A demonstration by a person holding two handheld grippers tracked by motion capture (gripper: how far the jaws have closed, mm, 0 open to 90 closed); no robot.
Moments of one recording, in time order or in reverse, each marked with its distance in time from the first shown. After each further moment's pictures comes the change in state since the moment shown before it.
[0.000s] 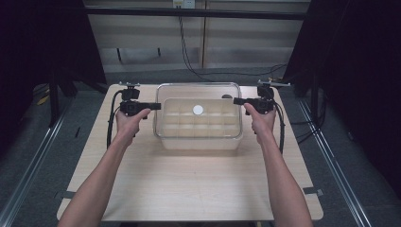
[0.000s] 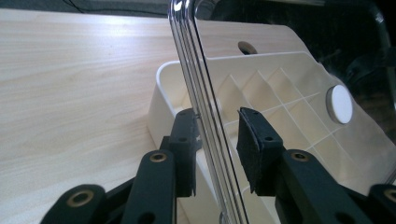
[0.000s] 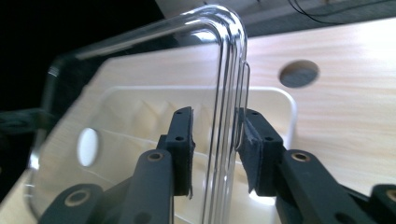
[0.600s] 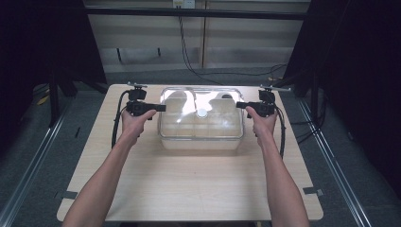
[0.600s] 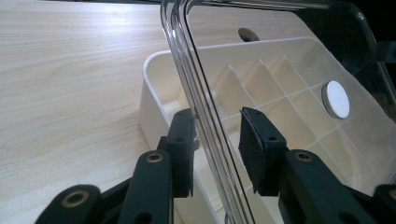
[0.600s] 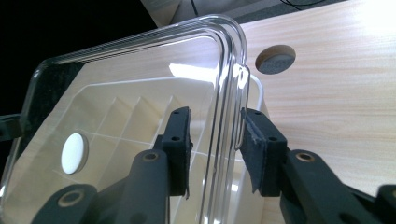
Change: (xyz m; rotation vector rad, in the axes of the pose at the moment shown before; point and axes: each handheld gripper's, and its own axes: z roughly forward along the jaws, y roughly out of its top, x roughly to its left) left arm -0.003 0.001 0.017 0.034 0.006 -0.006; right arm -0.021 -0.011 0.011 0.006 -0.025 0.053
